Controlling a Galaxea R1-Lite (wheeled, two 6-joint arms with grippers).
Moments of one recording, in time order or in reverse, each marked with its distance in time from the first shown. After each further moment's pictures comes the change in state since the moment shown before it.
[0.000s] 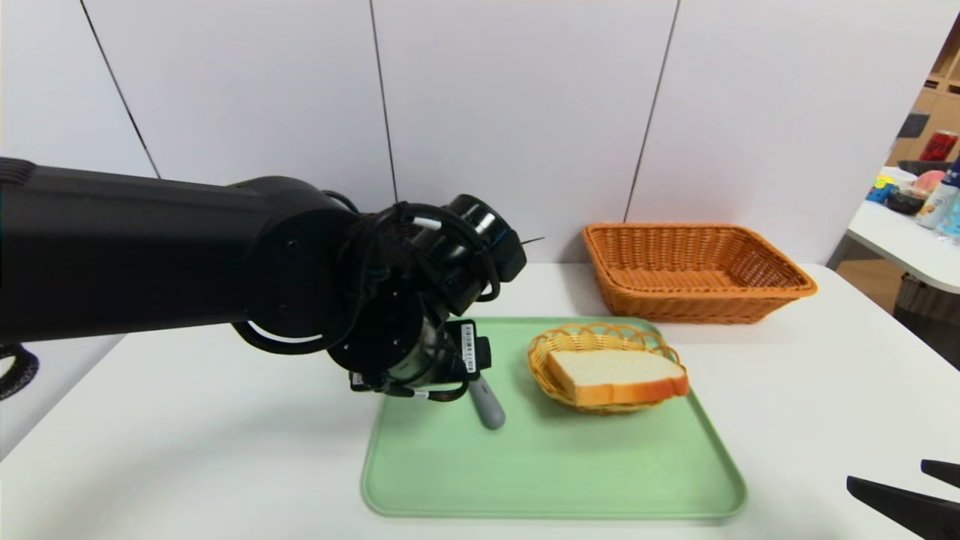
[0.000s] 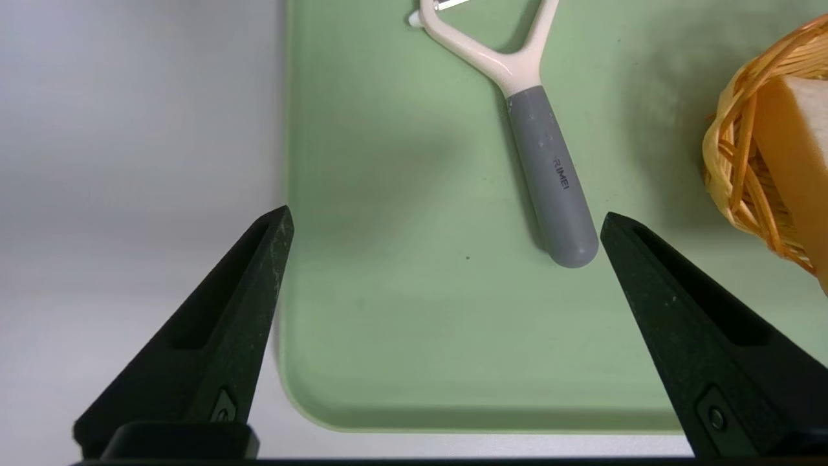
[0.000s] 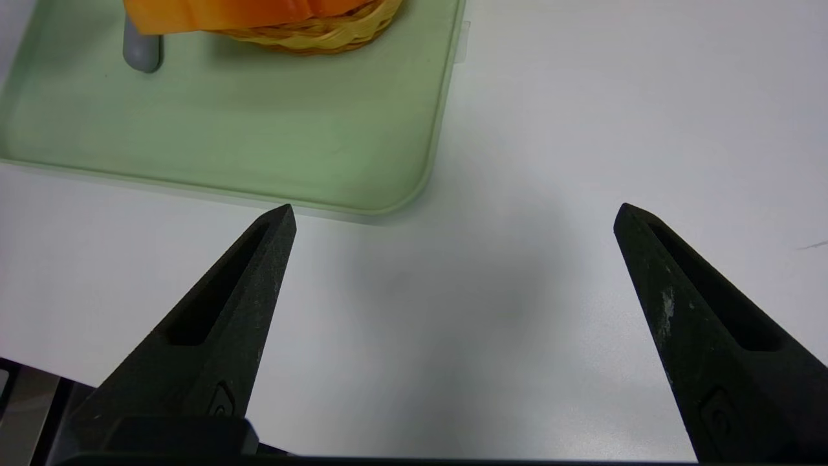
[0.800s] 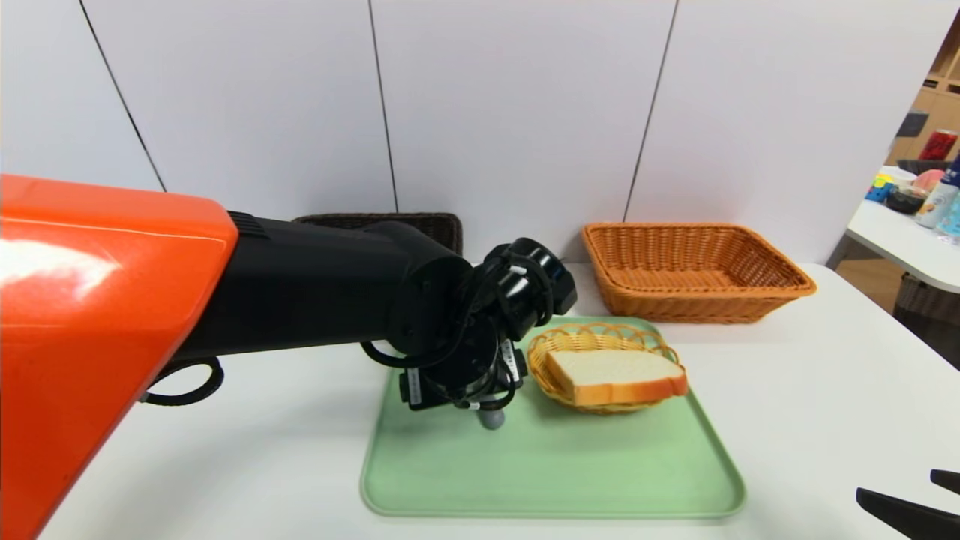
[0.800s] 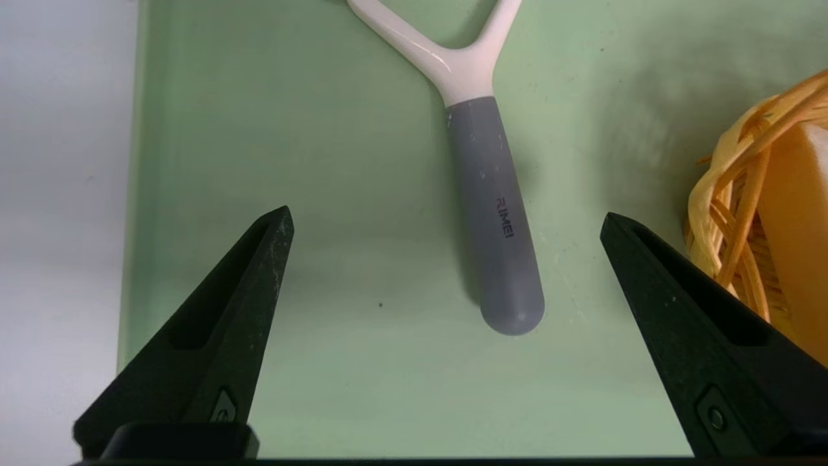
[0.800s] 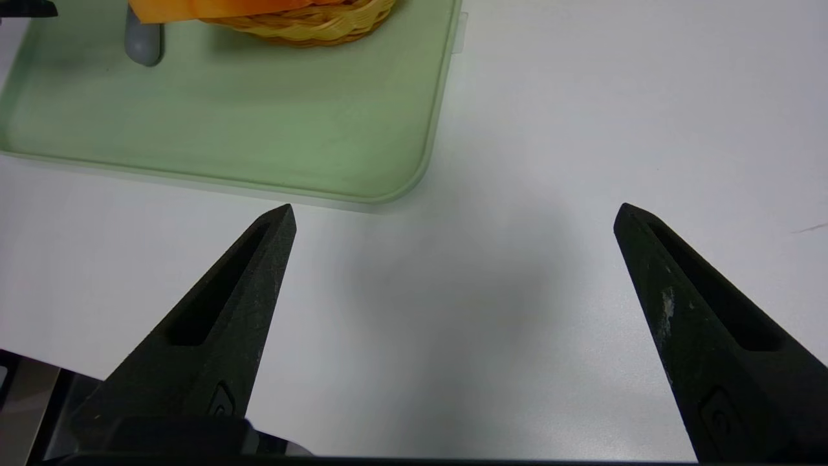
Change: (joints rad) left arm -0.015 0.188 -0.129 0.002 0.003 -0.146; right arm -0.001 -0.041 0.019 0.011 -0.001 0.001
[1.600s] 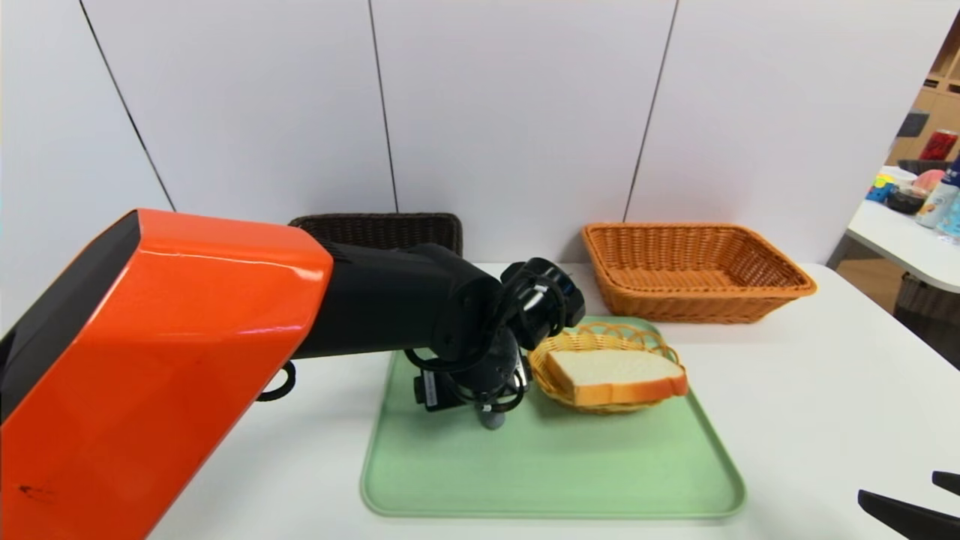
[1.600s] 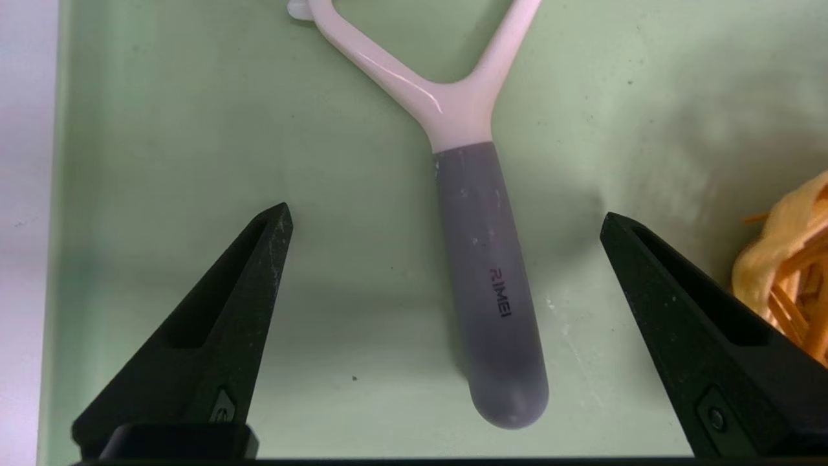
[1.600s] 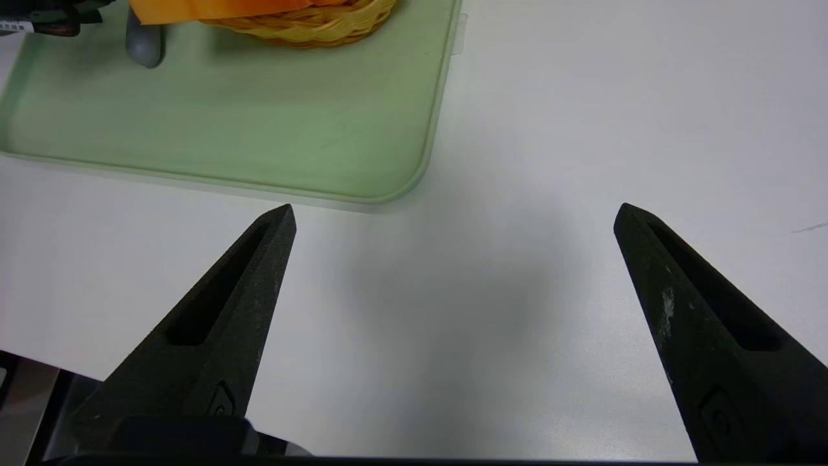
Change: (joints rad) left arm 0.006 0.109 -0.071 0.000 0.025 -0.002; right arm 0.000 -0.009 0.004 -0.002 0.000 0.000
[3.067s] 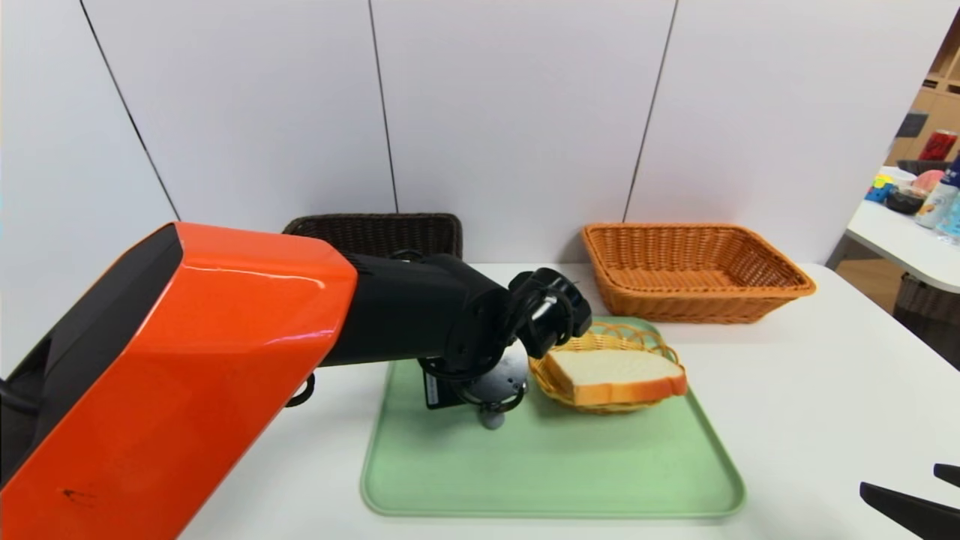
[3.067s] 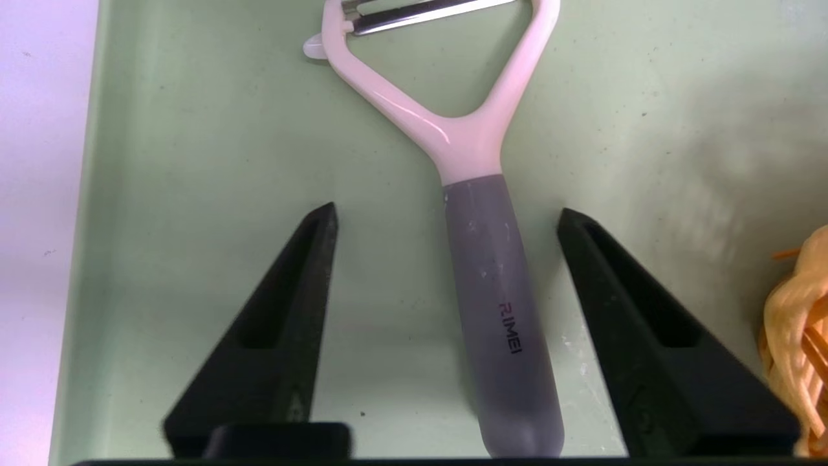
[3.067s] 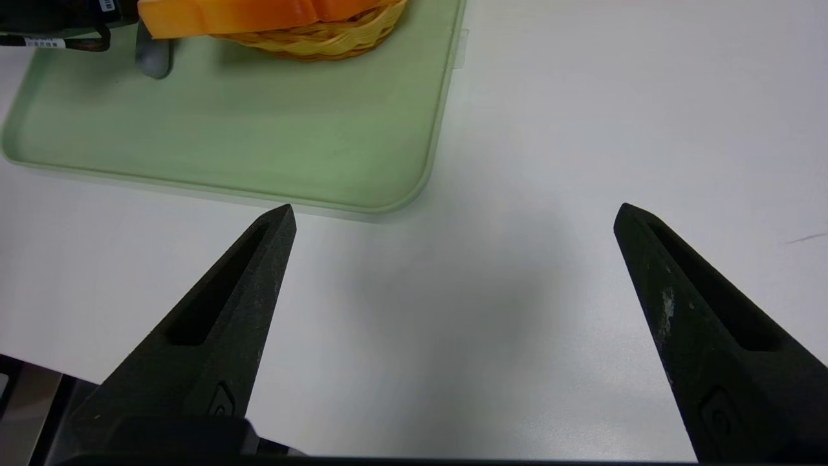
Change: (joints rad) left arm -0.007 0.035 -0.015 0.010 0.083 0.018; right arm 0.000 0.001 -0.012 -0.007 0.000 0.000
